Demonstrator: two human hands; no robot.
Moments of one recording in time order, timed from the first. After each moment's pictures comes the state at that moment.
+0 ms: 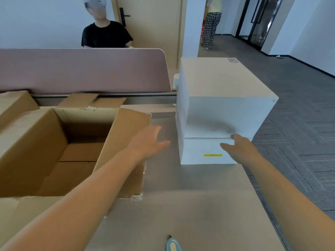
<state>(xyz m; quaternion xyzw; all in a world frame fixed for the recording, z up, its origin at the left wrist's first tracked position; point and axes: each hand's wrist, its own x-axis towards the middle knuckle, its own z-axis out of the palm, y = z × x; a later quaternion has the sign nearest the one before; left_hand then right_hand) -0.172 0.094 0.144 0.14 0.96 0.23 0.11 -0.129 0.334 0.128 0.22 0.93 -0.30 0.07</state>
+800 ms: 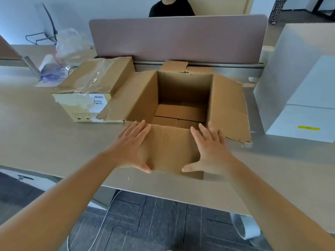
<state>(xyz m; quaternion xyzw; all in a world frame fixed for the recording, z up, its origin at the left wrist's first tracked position) -0.029 -0.233 0.097 0.13 0.98 -0.03 0.12 -0.031 0.005 0.096 -0.18 0.97 -0.08 0.11</state>
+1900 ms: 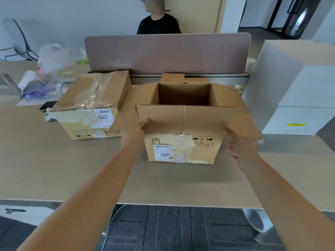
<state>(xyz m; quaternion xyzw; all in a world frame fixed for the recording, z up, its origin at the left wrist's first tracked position) -0.068 -0.263 0.114 -0.24 0.70 0.67 -0.01 -0.034 -0.022 0.107 0.24 0.68 -0.69 -0.07</state>
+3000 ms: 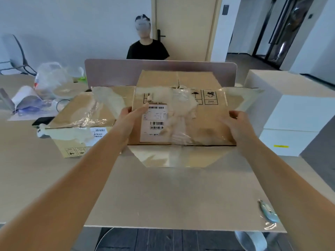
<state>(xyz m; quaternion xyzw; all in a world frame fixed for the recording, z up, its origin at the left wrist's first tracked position) -0.100 -0.274 0.189 -0.05 0.70 0.71 0.00 -0.063 -0.012 0.195 0.12 0.73 -0.67 -0.11</state>
